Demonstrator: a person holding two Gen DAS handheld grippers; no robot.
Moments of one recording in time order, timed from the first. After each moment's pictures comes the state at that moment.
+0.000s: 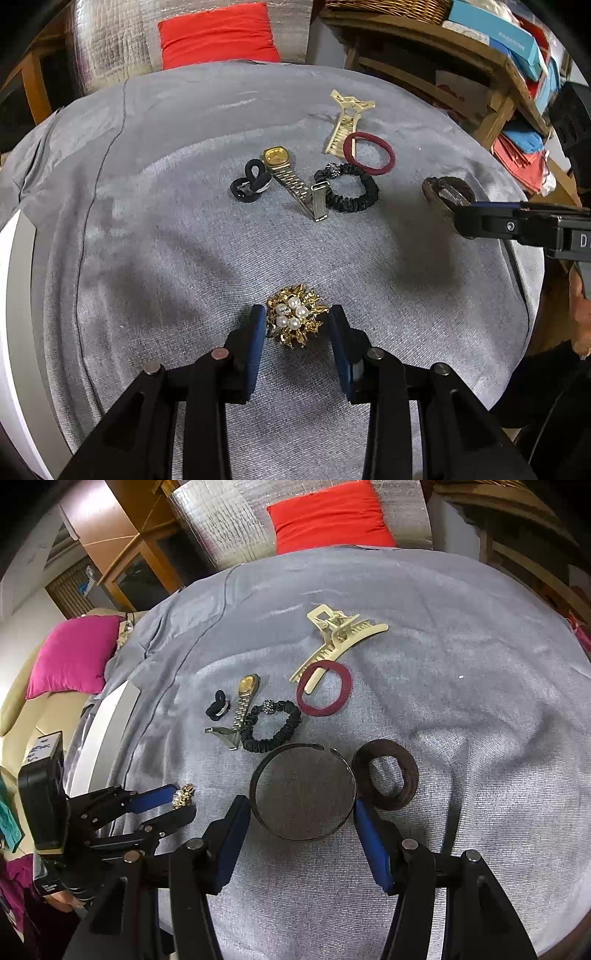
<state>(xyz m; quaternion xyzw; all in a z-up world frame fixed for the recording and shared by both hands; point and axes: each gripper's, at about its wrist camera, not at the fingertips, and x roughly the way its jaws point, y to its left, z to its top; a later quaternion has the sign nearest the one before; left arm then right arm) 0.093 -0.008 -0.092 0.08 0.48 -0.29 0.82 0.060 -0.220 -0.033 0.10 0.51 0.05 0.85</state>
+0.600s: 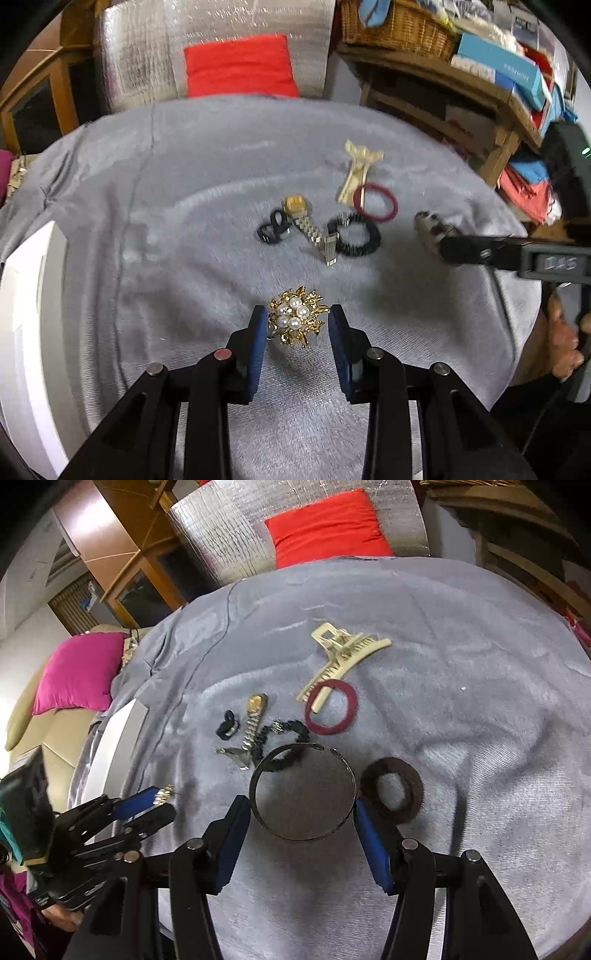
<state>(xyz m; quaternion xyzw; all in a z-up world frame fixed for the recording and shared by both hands) 0.080 0.011 -0.050 0.05 0.43 -0.27 0.86 0.063 -0.217 -0.024 0.12 0.49 0.05 0.86</state>
